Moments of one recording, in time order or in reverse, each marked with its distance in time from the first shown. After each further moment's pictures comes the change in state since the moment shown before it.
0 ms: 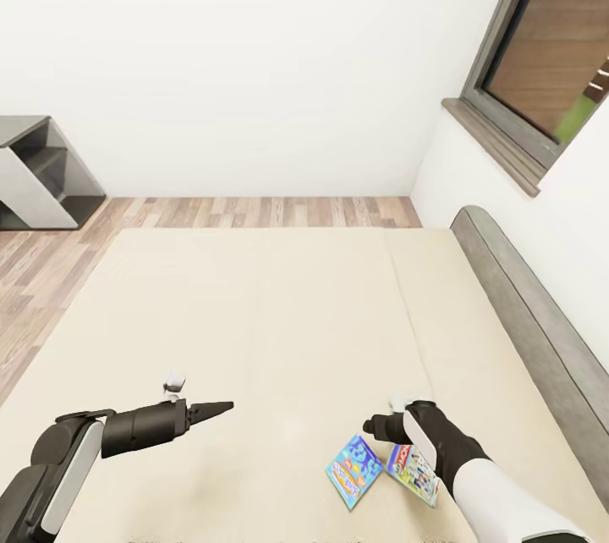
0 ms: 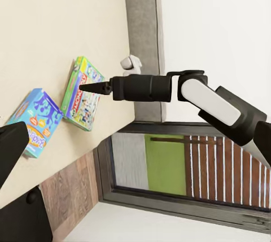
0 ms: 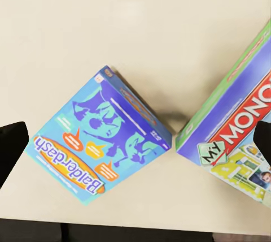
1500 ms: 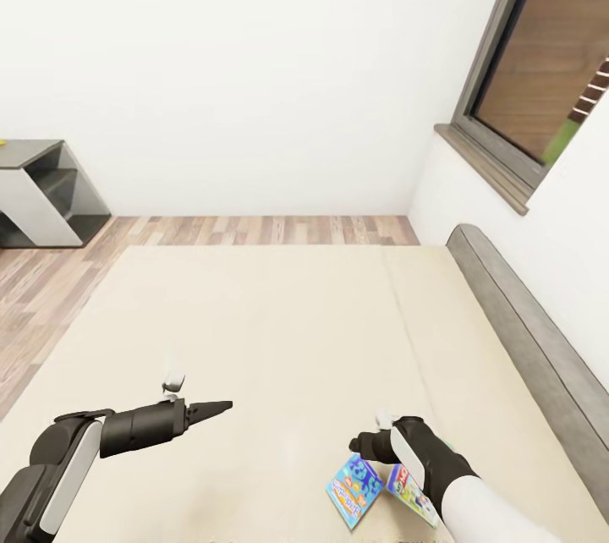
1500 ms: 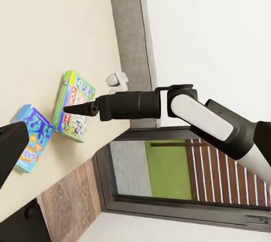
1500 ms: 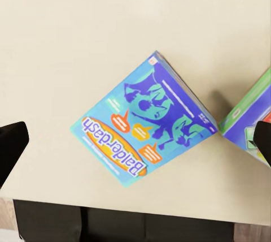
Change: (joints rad) left arm 0.000 0.003 0.001 0.000 0.008 0.003 -0.009; right arm 0.048 0.053 0.003 0.004 -0.002 0.004 -0.004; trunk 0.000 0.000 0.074
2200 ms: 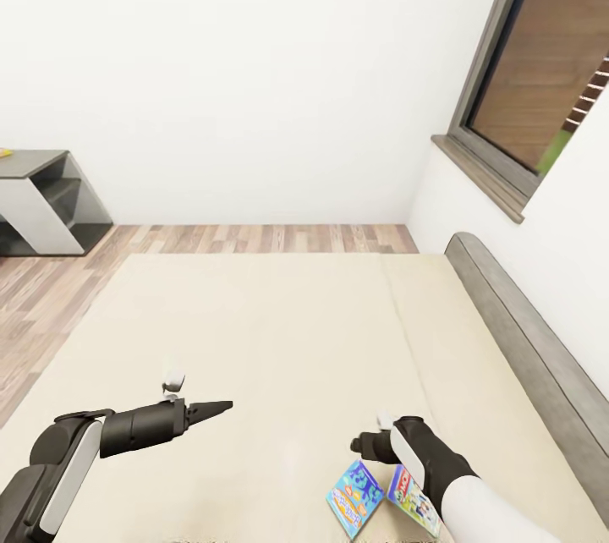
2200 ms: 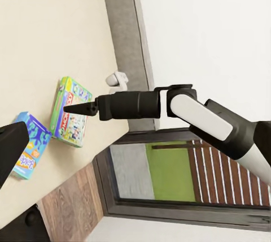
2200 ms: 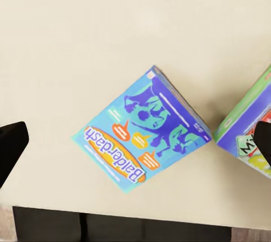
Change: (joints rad) left arm 0.000 0.000 0.000 0.000 0.001 0.001 -0.001; right arm 0.000 0.000 0.000 -0.001 -0.007 0.002 -0.016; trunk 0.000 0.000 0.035
